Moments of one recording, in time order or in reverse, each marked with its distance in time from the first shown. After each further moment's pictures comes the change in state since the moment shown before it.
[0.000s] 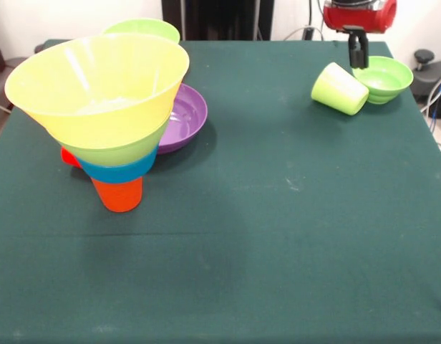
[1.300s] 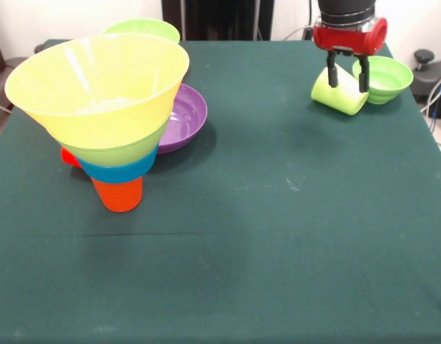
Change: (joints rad) arm 0.013 0.045 -0.053 -0.084 -0.001 0.000 0.000
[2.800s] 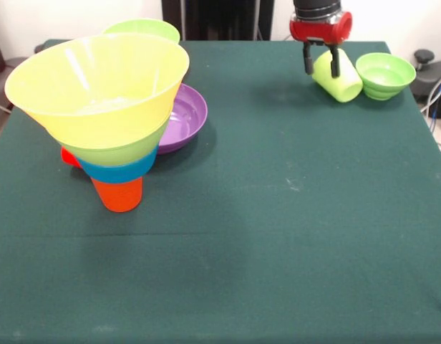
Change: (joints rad) arm -0.088 0.147 0.000 0.200 -0.152 -0.323 0.000
